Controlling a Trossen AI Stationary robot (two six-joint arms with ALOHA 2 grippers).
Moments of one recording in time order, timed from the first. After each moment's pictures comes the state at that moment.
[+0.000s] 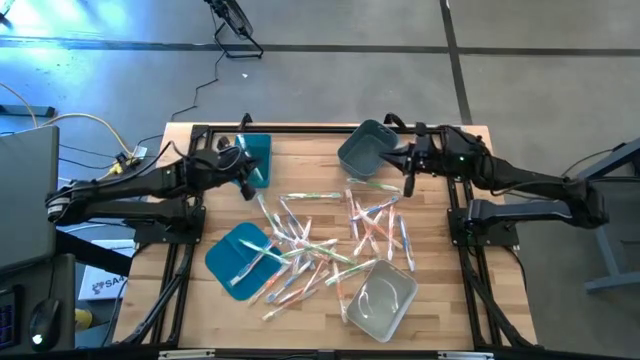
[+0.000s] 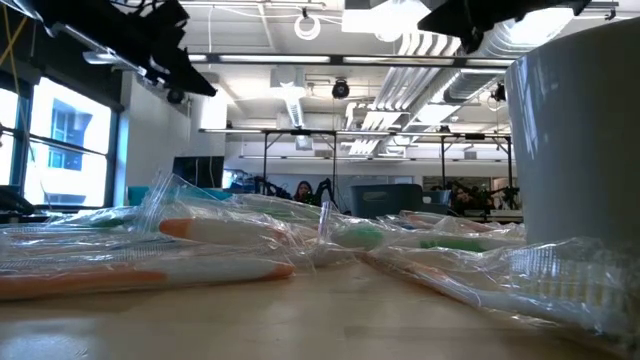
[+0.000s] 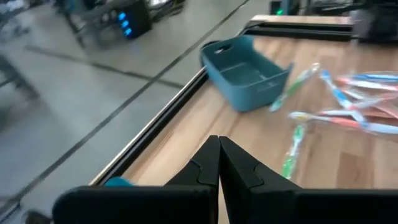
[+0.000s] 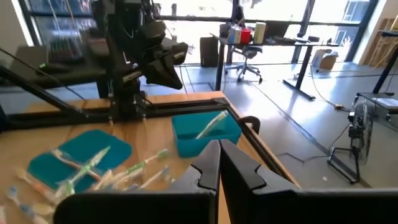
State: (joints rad) left arm 0.27 0.70 0.55 -0.15 -0.32 0.07; right arm -0.32 0.83 0.73 -0.01 -0.05 -0.03
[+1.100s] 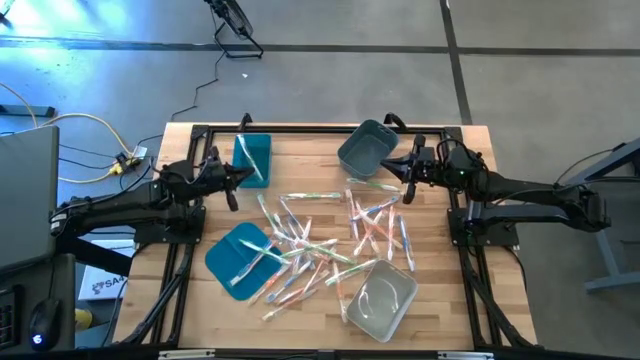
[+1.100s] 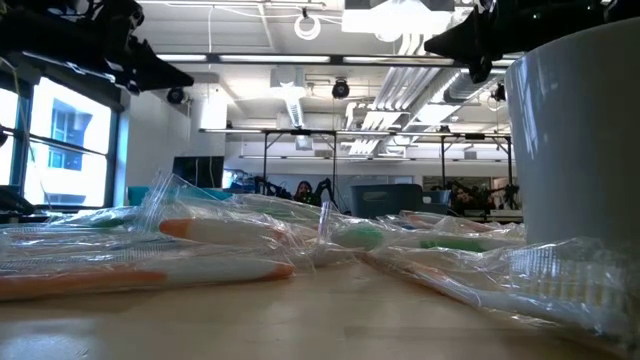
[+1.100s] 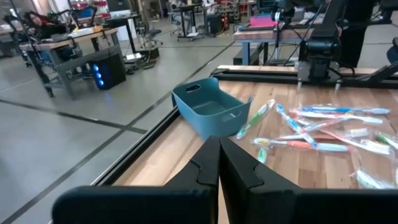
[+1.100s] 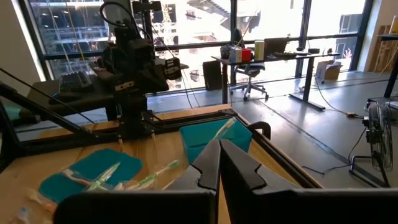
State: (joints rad) left arm 0.27 0.36 0.31 -0.02 -0.17 0.10; right arm -0.32 0.76 0.46 0.30 -0.06 0.06
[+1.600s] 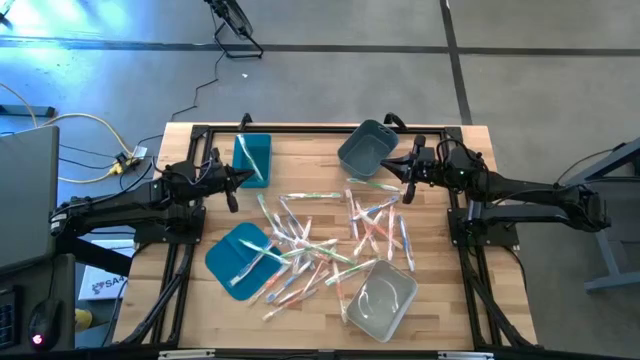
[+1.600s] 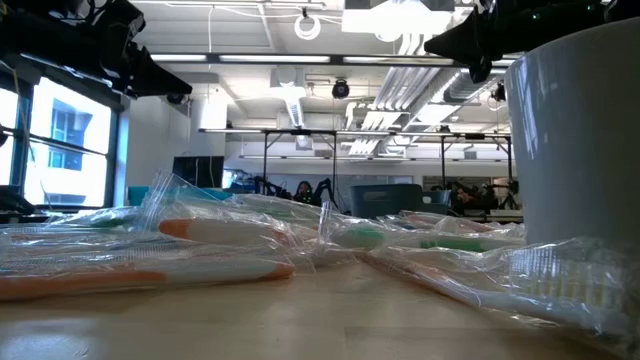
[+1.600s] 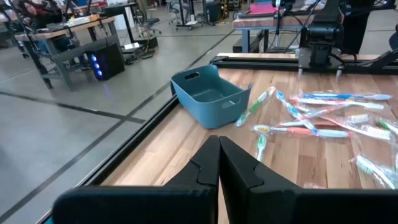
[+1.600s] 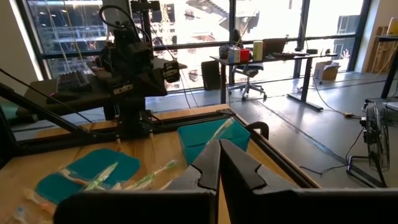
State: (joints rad) left arm 0.27 0.36 0.31 -0.06 -0.17 0.10; right arm -0.32 0.76 0.46 0.30 -0.05 0.04
